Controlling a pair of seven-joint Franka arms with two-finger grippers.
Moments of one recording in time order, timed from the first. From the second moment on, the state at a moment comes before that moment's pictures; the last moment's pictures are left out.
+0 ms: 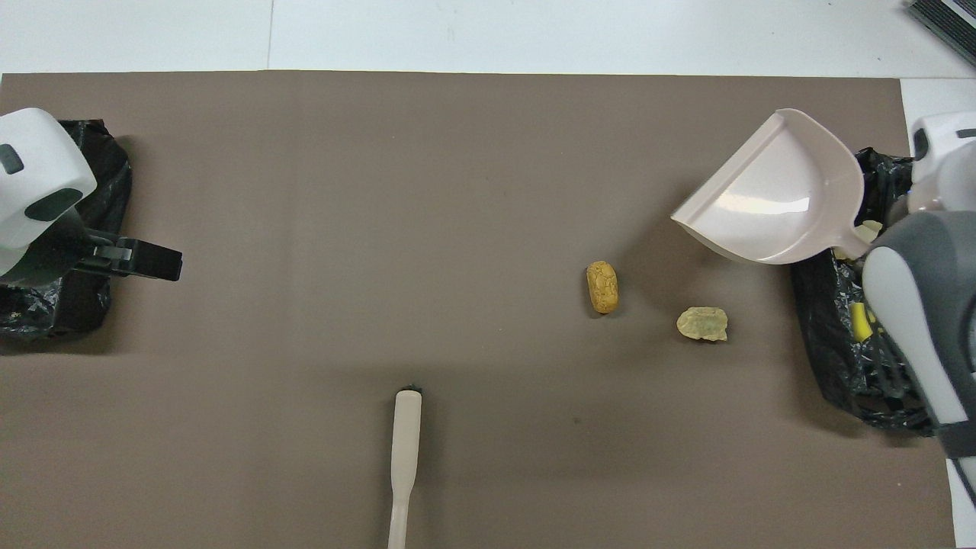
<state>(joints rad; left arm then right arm) -0.13 -0.05 -0.04 -1.63 0.00 1.60 0.04 0.00 0.13 -0.01 -1.71 -0.20 1.74 -0.65</state>
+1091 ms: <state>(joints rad) -0.12 -0.05 -0.04 -1.63 0.00 1.59 0.04 0.60 0.48 0.00 -1.44 0.03 1.84 0.60</state>
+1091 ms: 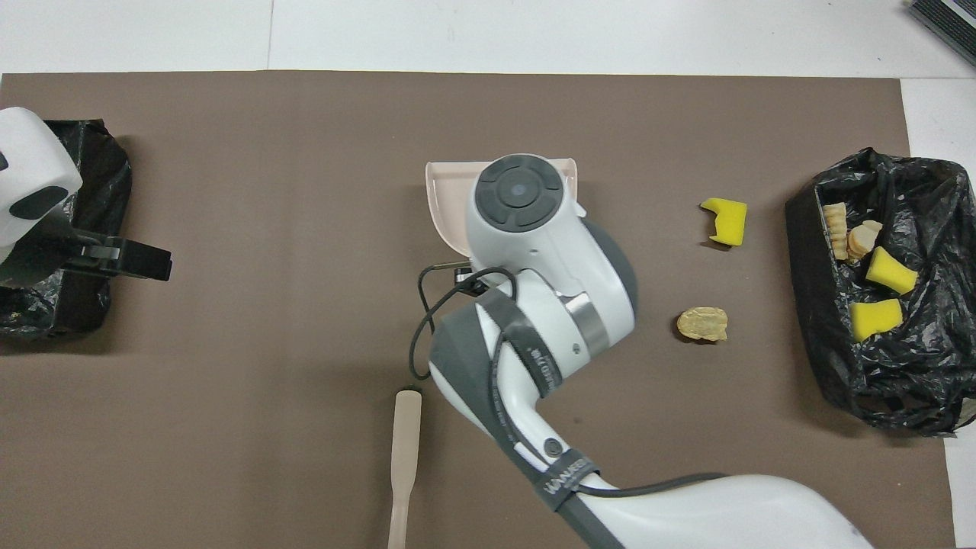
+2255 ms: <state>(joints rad) -0.11 -0.05 -0.03 -1.63 0.00 1.60 0.04 0.70 0.56 0.02 -1.36 0.10 1.86 0.67</state>
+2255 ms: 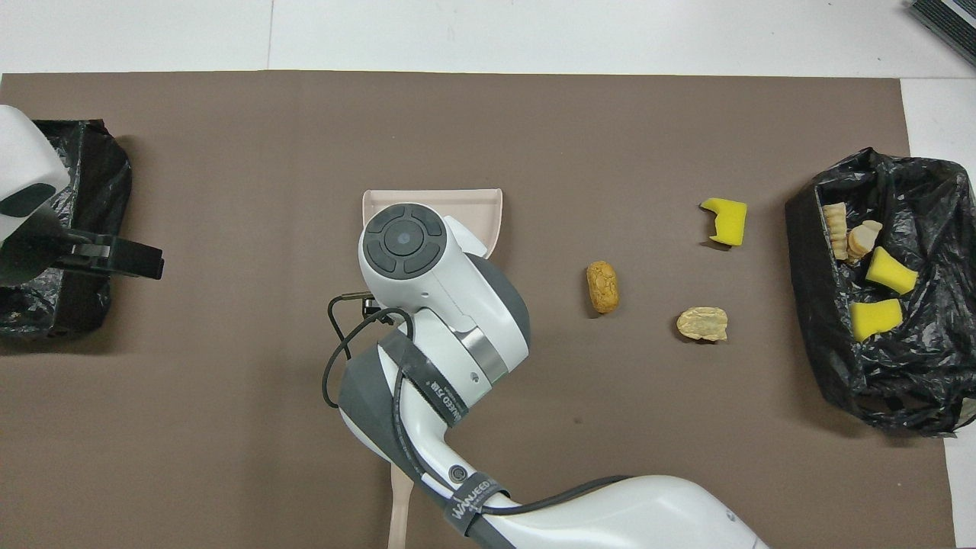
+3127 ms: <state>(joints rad) -0.12 -0.04 -0.06 -1.65 0.00 1.68 0.04 0.97 0.17 0.03 -1.99 0.16 2.13 1.03</state>
